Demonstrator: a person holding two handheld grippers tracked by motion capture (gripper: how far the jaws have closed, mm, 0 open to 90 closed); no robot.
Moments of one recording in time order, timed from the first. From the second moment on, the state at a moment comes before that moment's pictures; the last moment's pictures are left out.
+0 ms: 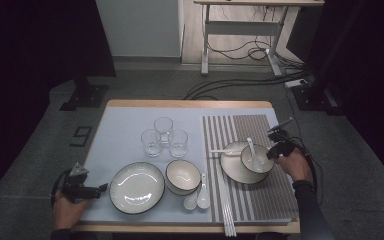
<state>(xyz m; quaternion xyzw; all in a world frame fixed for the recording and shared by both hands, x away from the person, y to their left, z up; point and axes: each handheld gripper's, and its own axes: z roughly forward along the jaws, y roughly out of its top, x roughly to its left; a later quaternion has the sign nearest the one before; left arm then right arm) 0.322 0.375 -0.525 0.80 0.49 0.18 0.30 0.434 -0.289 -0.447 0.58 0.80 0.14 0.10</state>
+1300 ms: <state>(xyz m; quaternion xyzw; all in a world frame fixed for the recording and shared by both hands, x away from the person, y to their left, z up) 0.322 0.375 -0.525 0.80 0.49 0.18 0.30 0.446 -0.281 -0.447 0.58 0.79 0.16 0.09</state>
